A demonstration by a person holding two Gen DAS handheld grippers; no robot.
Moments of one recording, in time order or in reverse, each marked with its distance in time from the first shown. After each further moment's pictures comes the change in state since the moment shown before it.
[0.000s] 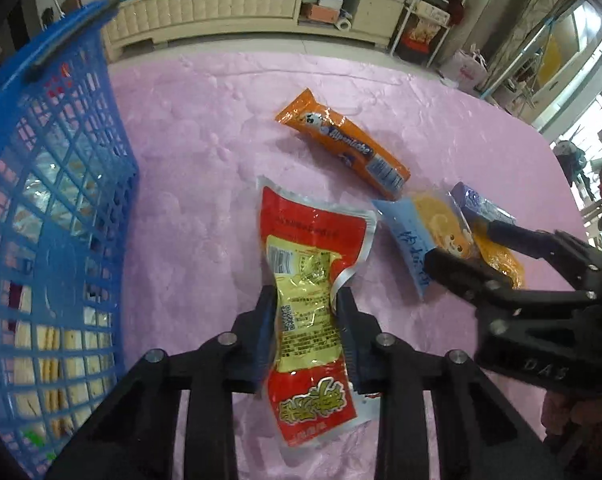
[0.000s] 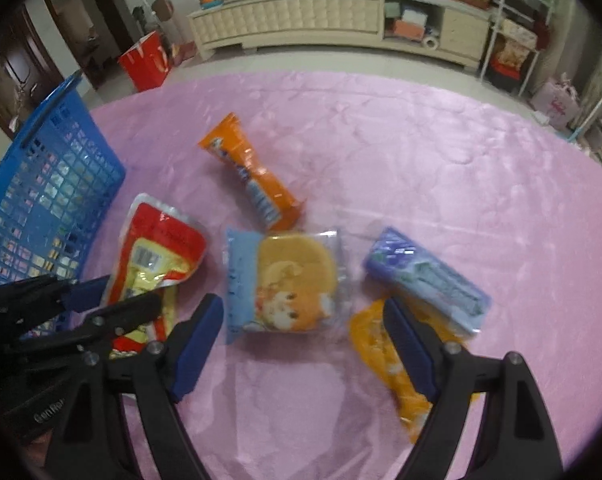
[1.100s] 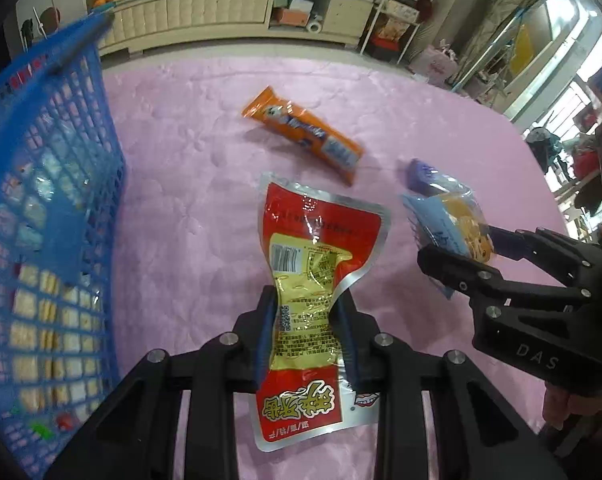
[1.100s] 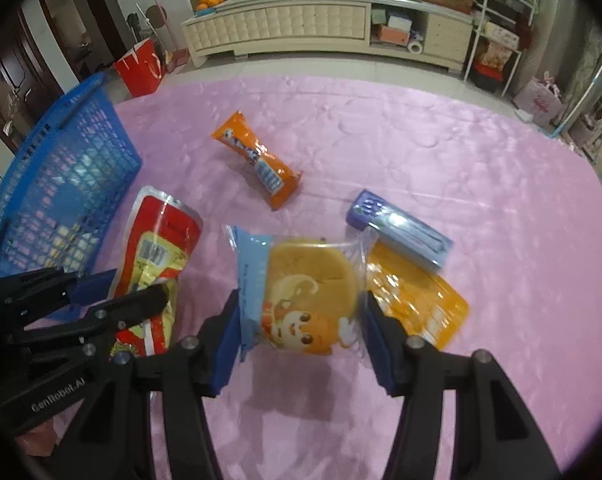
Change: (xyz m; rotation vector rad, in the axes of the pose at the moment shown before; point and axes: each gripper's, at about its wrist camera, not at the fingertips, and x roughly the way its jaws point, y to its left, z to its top) left arm -0.032 -0.012 -0.022 0.058 -0.034 -0.082; right arm -0.052 0.006 -0.037 0.024 -0.050 -0.060
